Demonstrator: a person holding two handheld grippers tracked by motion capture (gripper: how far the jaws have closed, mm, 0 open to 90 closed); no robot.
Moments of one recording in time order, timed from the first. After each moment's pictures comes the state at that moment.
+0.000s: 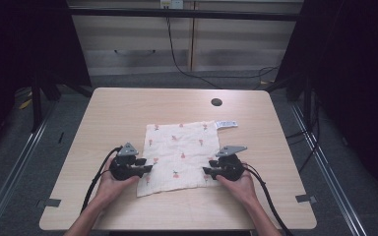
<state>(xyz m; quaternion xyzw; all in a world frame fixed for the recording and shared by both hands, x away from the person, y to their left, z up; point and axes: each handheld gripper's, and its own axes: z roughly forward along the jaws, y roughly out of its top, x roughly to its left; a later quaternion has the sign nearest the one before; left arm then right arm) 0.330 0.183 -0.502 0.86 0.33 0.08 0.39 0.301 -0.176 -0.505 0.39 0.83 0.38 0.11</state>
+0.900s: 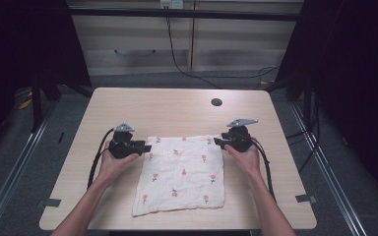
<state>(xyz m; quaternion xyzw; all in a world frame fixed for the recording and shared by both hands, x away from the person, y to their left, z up) 0.407 0.186 -0.486 0.82 0.39 0.06 0.43 0.386 -0.215 -0.483 0.47 0.78 0.39 0.17</state>
